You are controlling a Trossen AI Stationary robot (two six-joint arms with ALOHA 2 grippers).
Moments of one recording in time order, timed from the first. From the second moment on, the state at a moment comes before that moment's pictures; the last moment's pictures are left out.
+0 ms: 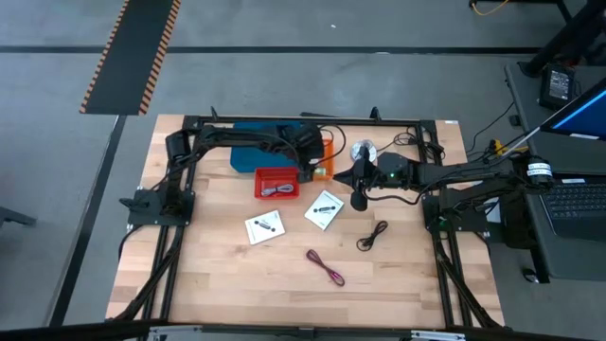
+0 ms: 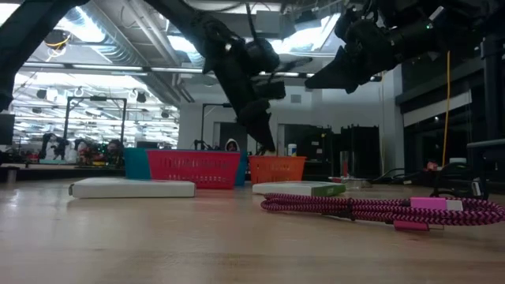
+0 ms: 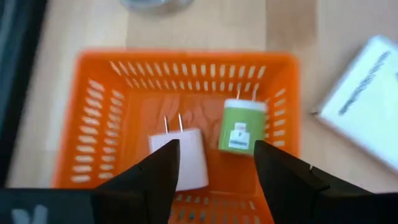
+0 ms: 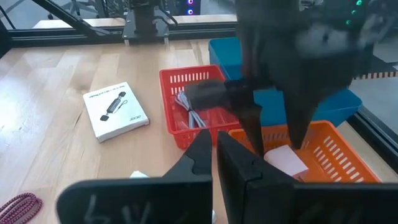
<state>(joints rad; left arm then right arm) 0.36 1.99 1.48 -0.46 0.05 0.30 -0.13 1.19 0.56 0.27 0.06 -0.01</state>
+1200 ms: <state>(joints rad) -0.16 1.21 0.82 -0.56 -0.14 -0.27 0.11 1.41 0.71 0.41 0.11 -0.06</state>
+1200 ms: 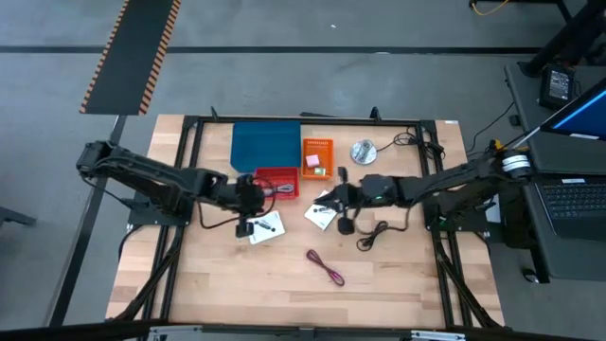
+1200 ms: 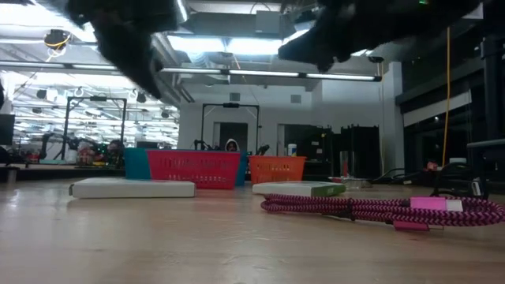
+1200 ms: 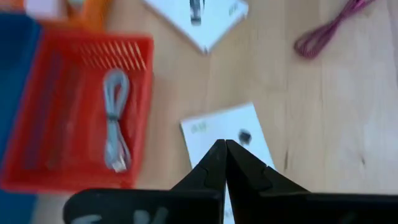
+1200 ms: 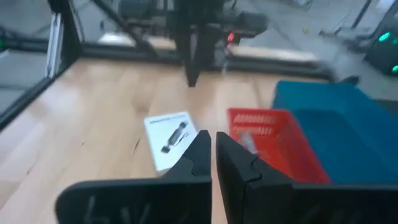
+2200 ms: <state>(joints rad) -0.23 1.23 0.59 -0.53 -0.09 -0.45 0.19 1.81 1.09 0.10 0.24 0.03</state>
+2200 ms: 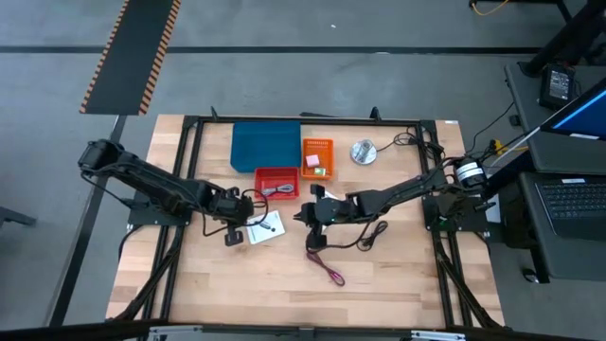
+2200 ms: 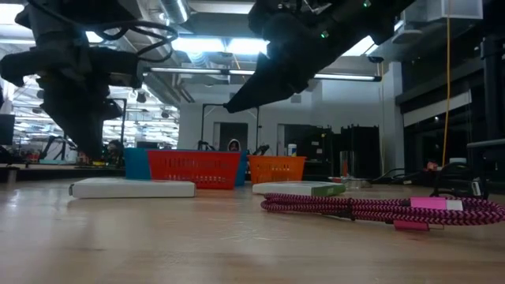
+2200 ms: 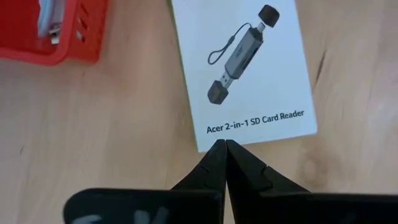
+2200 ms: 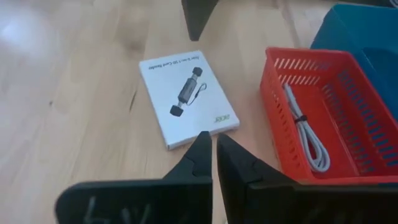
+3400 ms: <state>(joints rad) -0.23 1.36 0.60 -0.49 -0.11 -0.39 0.19 1.88 1.09 0.17 0.24 0.12</state>
